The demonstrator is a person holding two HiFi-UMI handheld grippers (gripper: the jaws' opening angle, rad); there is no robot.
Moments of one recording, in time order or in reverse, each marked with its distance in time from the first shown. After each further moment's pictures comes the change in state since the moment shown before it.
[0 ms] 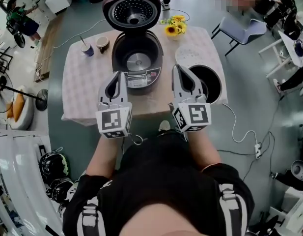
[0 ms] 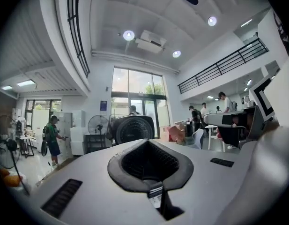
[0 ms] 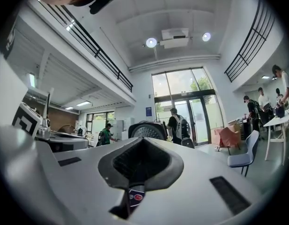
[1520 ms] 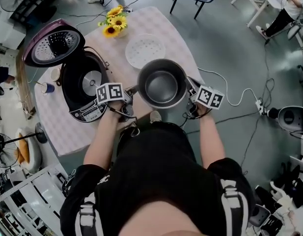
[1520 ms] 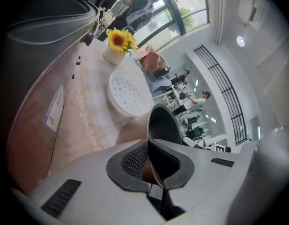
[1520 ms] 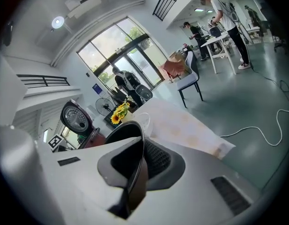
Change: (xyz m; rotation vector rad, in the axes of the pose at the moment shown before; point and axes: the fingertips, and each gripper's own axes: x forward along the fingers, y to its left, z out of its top) left arm 0.181 -0.279 -0.228 -0.804 1.052 -0.662; right arm -0.140 -0.338 -0.268 0.765 0.530 -0.369
